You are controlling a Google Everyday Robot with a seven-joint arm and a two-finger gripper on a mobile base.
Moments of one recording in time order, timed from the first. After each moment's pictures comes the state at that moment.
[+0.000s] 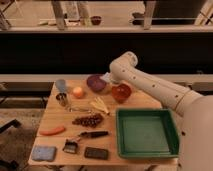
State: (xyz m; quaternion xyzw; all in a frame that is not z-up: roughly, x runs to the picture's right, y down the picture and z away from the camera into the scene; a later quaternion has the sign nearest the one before) arm 0.056 -0.045 0.866 -0.13 -0.06 0.07 0.99
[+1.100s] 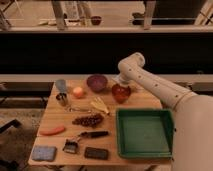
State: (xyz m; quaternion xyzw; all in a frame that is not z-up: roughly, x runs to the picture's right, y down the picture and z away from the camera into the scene) arm 0.121 -0.035 0.905 -0.17 0.00 0.12 0.98
